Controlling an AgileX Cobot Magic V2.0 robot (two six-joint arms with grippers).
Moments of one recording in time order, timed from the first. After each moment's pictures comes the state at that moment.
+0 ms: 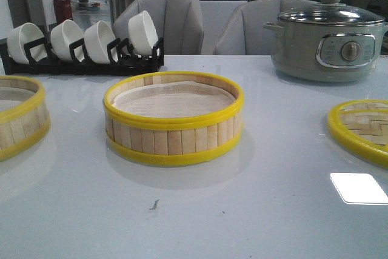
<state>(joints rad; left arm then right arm) -0.01 1.05 -1.20 -0.09 1.00 0.10 0.10 0.80 -0.70 0.06 0.53 0.07</state>
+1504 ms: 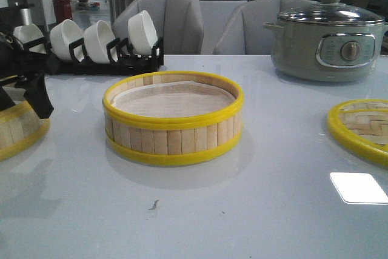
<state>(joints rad) -0.12 1.83 -1.20 -0.28 0.65 0.19 0.10 0.80 -0.70 0.06 0.53 0.07</state>
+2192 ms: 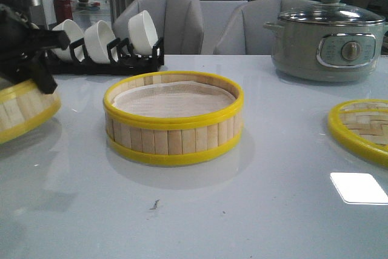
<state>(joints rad) -0.15 1.85 -1.37 -0.29 0.74 0.15 0.10 0.80 -0.70 0.06 0.53 0.07</state>
